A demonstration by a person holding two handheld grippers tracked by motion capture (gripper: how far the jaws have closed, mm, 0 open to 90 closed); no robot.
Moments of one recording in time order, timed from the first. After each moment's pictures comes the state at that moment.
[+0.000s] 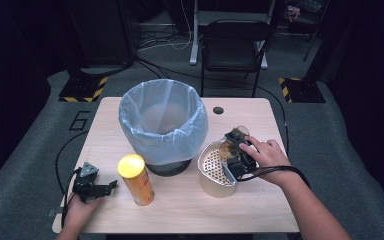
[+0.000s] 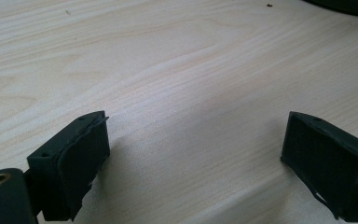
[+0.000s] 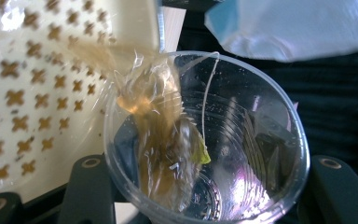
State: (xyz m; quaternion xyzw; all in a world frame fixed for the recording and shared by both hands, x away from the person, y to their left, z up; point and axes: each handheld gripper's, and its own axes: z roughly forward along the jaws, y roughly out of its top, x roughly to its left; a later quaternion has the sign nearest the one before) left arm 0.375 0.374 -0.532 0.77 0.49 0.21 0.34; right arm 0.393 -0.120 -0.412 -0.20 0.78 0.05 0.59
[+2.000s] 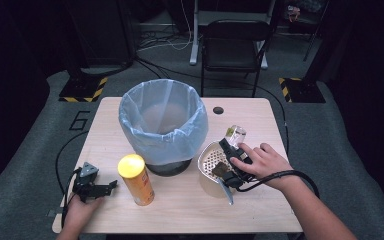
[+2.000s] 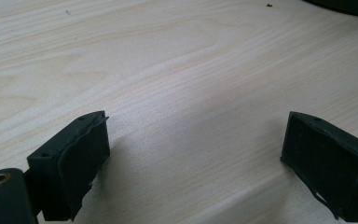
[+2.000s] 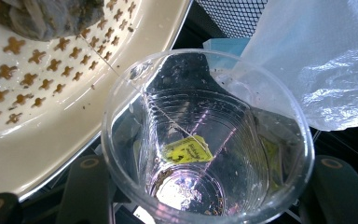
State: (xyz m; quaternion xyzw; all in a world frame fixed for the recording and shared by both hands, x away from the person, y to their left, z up) left arm 0.375 0.374 -0.532 0.77 0.49 0.21 0.34; right arm 0.368 -0.109 -0.418 -0.35 0.70 -0.08 0.62
